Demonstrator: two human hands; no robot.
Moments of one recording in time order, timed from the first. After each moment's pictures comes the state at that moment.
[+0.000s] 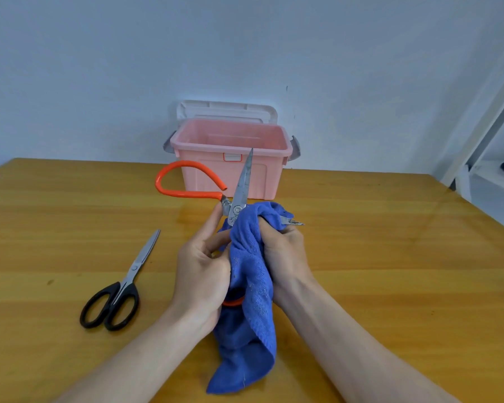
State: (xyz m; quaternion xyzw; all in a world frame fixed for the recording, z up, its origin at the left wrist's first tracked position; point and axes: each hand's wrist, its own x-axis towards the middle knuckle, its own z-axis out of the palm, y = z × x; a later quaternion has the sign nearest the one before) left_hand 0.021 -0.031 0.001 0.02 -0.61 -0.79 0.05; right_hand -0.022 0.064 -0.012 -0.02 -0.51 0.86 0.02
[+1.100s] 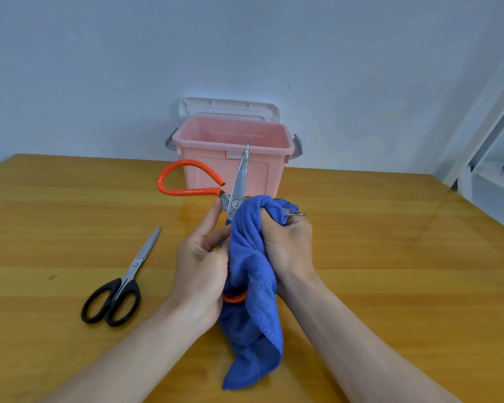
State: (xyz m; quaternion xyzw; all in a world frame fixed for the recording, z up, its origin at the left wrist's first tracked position) left_hand 0.019 -0.033 0.003 0.01 -0.57 -0.82 0.03; right_hand -0.017 0.068 0.002 0.01 -0.58 0.81 0.12
